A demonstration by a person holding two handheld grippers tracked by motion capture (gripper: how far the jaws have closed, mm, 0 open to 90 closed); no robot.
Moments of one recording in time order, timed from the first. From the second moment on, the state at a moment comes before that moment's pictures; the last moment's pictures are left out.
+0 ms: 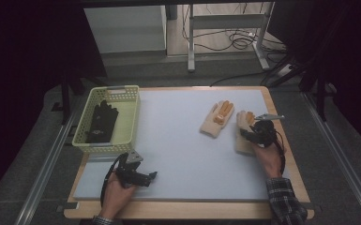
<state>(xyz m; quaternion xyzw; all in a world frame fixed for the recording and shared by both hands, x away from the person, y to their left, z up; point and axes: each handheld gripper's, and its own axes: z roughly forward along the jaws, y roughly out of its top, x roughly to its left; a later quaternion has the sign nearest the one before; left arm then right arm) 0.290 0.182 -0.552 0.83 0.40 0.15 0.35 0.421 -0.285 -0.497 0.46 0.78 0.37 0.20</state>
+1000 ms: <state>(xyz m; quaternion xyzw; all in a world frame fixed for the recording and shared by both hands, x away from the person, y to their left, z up) 0.289 0.182 -0.552 0.83 0.41 0.15 0.35 0.340 -0.126 -0.521 0.31 0.86 0.39 0.12</state>
